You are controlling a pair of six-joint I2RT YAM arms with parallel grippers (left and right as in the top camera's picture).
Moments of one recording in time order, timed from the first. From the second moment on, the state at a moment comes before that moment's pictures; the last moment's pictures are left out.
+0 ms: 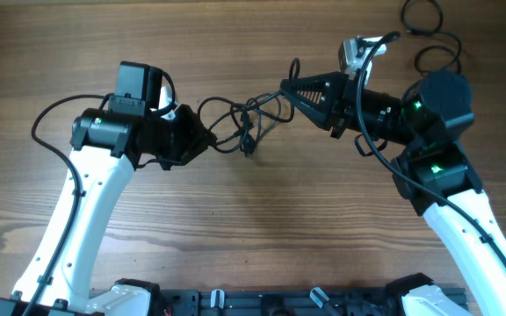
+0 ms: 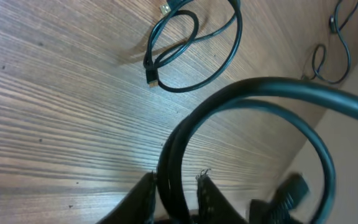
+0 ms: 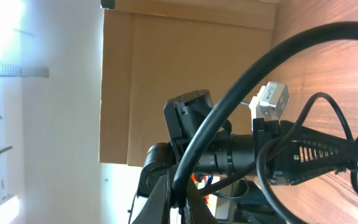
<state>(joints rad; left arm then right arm) -0.19 1.39 1.26 -1.03 0.46 -0.84 0.30 1.18 1.03 0.21 -0.93 1.50</state>
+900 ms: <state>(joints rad) -0.08 1.39 1.26 -1.17 -0.05 -0.98 0.30 1.19 1.02 0.05 -0.72 1.16</state>
